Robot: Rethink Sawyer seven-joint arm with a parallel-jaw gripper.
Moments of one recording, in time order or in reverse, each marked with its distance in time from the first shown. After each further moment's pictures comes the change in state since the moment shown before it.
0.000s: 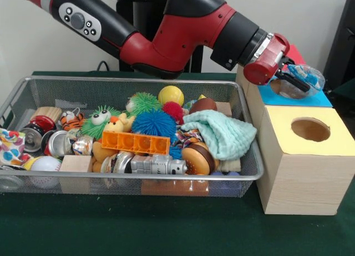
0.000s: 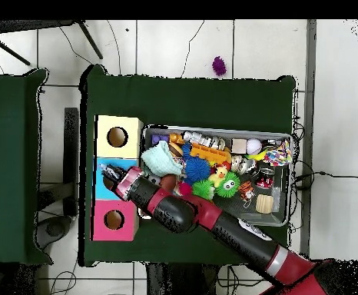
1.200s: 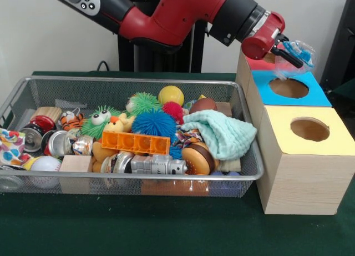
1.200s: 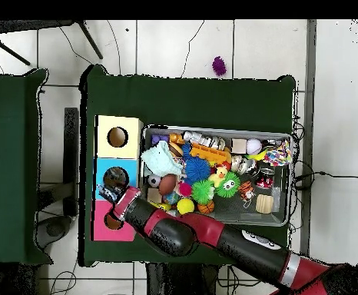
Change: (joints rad) arm 0.040 -0.161 -0.078 0.181 0.053 -0.176 0.000
